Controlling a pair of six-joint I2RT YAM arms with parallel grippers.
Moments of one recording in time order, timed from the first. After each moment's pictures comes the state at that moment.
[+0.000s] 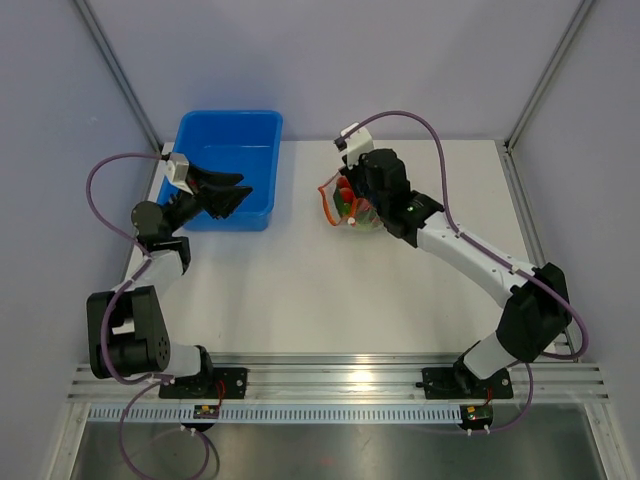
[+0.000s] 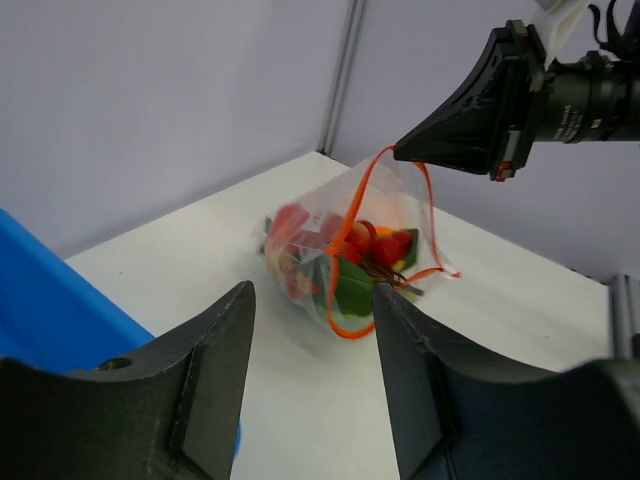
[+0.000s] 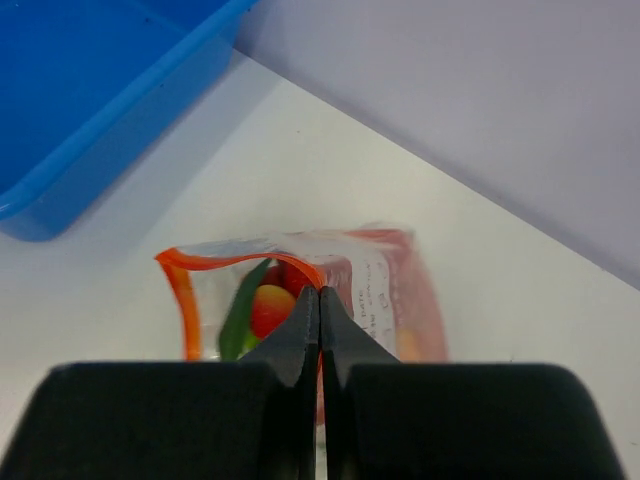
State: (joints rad) left arm 0.14 1.38 0.69 1.18 1.05 -0.64; right arm 0.67 1.55 1.34 -0.04 0.28 -0.21
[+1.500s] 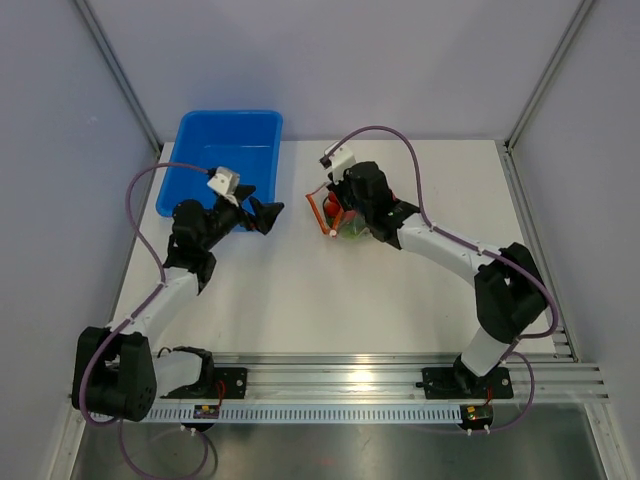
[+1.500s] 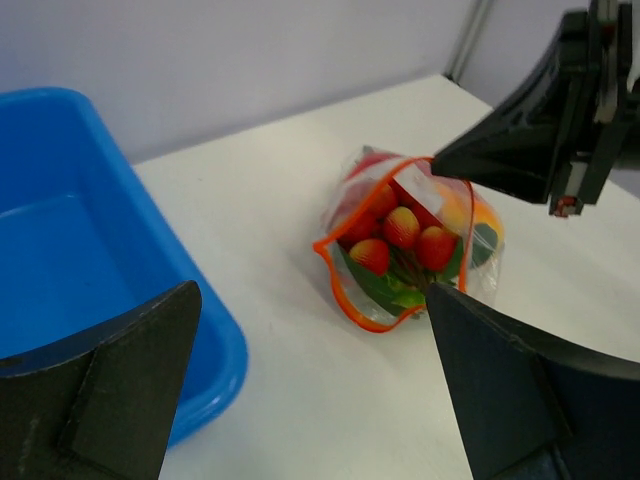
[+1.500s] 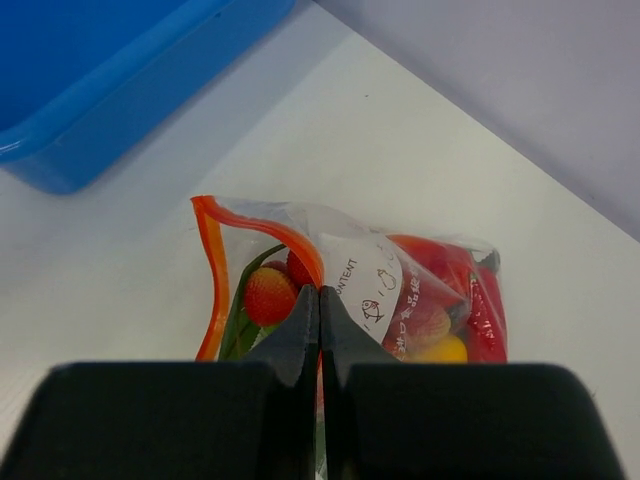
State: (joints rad) left arm -0.14 1.15 0.64 0.56 0.52 -0.16; right arm 0.67 1.70 1.27 0.09 0.19 -0.20
